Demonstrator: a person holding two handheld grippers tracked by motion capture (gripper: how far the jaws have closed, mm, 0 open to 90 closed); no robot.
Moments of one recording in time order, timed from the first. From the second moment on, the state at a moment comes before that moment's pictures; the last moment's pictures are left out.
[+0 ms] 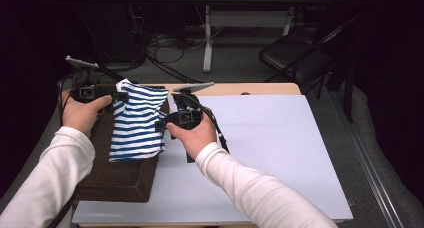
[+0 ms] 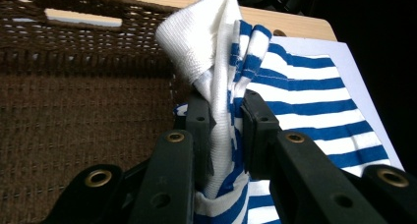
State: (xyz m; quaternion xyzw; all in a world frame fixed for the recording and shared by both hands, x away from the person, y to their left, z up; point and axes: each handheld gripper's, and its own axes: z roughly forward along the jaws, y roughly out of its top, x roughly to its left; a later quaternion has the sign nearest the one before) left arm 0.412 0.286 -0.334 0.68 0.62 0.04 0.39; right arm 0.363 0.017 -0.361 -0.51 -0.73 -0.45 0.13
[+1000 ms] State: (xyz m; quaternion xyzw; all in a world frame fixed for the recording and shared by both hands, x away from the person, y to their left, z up) left arm 0.404 0.330 -0.338 0.67 0.64 0.05 0.38; right arm 0.364 0.066 -0.370 -0.49 -0.74 -0.44 0.14
